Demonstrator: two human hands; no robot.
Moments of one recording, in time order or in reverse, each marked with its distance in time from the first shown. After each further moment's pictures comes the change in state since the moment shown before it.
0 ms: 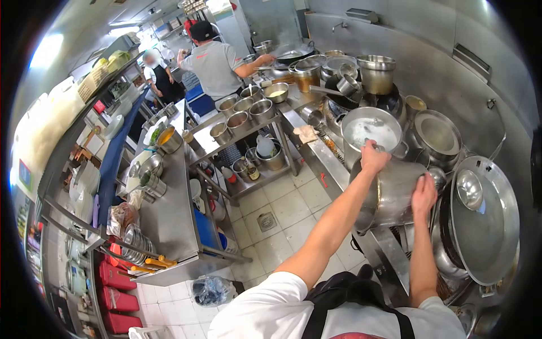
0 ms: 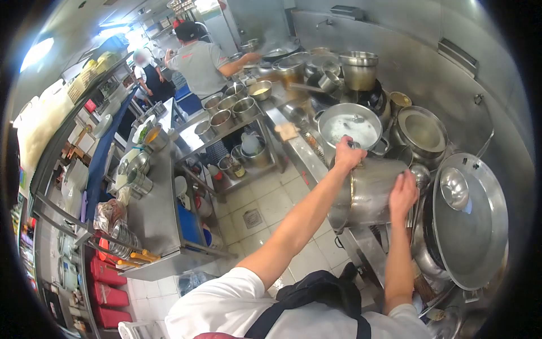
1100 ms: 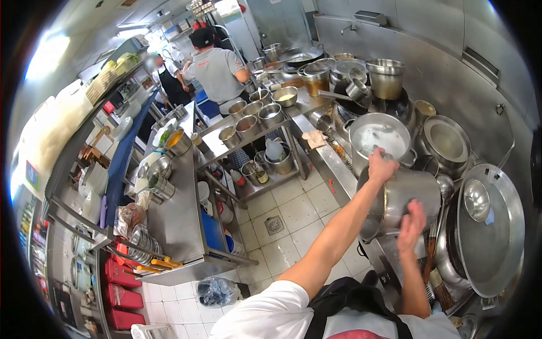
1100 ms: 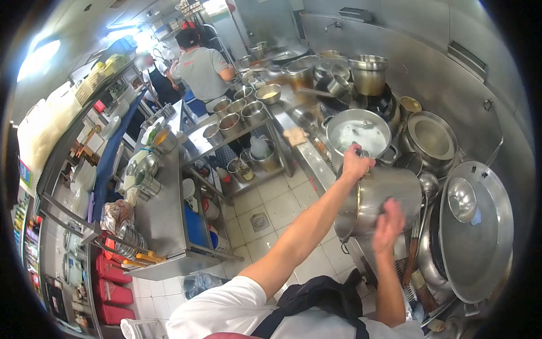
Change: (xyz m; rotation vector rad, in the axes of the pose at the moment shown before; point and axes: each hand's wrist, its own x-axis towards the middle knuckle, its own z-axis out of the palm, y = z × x) left_hand 0.010 0.001 0.002 -0.012 -0.022 0.003; right_hand -0.078 -0.027 -0.003 0.150 -0.038 -0.259
